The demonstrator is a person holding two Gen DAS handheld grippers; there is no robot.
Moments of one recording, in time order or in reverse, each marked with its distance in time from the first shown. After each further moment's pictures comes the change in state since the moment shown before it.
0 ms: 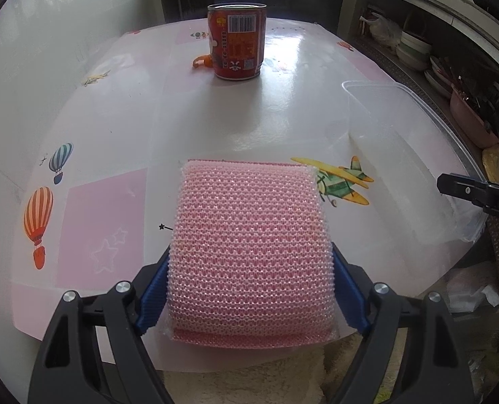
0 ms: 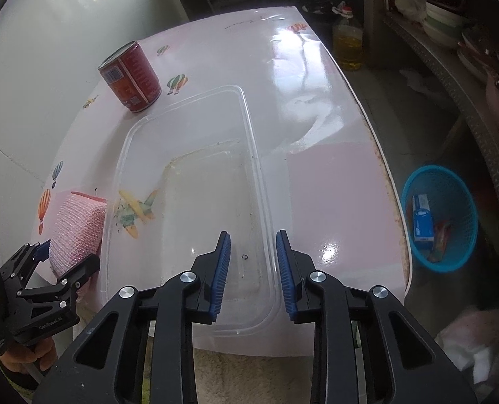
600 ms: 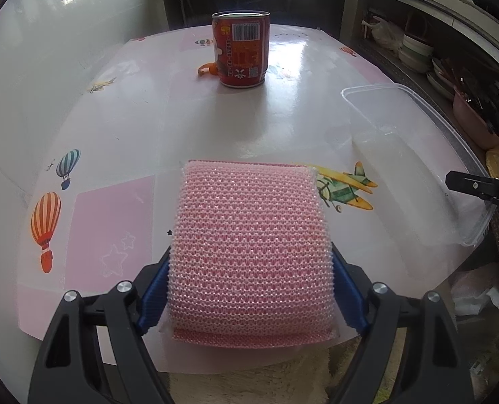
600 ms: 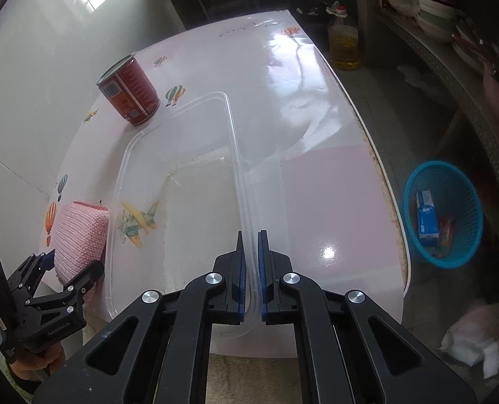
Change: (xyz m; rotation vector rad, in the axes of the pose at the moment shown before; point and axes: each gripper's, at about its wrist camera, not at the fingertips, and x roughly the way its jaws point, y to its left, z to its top) left arm -0.005 0.000 0.000 0.004 -0.027 0.025; right arm -0.006 -0.008 0.003 0.049 -0.026 0.036
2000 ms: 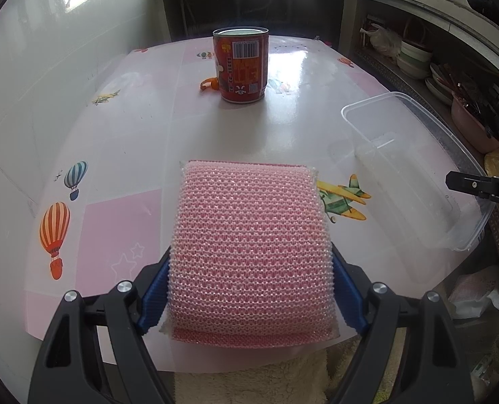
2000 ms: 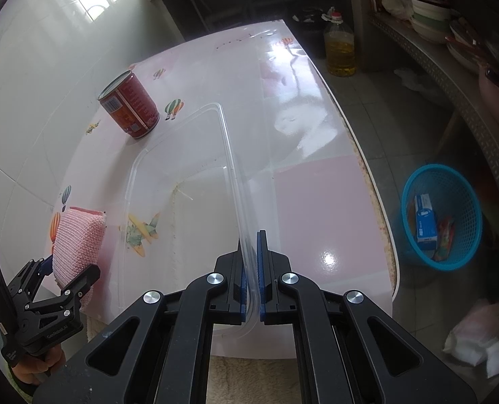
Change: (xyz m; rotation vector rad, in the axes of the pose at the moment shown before) left arm -0.010 -0.001 0.005 0.003 -0.036 0.008; right arm -0.009 -0.005 0.003 0.018 -0.028 0.005
